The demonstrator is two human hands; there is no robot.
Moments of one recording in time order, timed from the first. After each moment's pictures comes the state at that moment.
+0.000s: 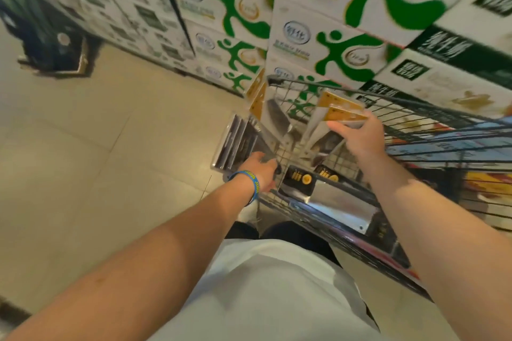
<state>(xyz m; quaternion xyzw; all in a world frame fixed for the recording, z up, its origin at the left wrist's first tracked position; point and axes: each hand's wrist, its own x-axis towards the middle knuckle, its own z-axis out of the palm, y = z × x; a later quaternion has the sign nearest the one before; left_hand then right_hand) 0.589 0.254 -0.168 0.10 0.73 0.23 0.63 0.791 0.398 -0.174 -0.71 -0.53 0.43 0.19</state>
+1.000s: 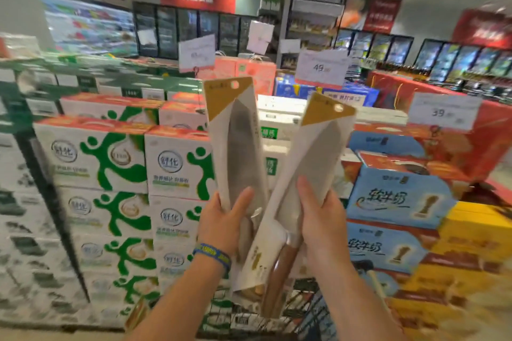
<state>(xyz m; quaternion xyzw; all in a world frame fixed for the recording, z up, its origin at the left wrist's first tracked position) 0.765 0.352 0.220 0.47 0.50 0.65 0.34 0.925 0.352 0.245 -0.51 -0.43 0.39 0.63</state>
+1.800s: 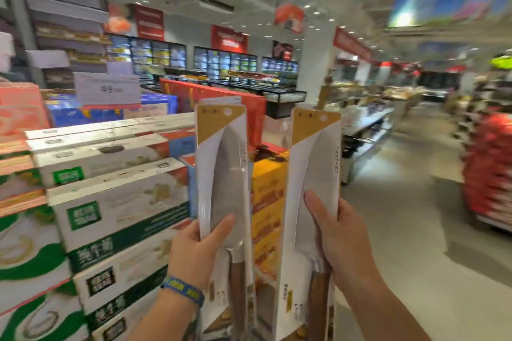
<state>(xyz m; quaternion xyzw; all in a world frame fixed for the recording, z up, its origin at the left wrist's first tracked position) 0.889 0.314 0.259 0.60 0.24 0.47 0.61 1.036 0.150 0.298 -0.67 -0.24 0.06 0.70</state>
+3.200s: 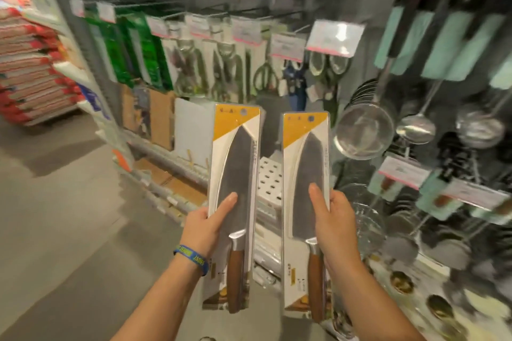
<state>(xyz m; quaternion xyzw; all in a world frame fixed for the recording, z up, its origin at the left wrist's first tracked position) 0.958 -0.470 0.126 0.72 -0.23 -0.28 0.60 0.766 -0.591 0.131 -0.58 0.45 -0.44 0.52</state>
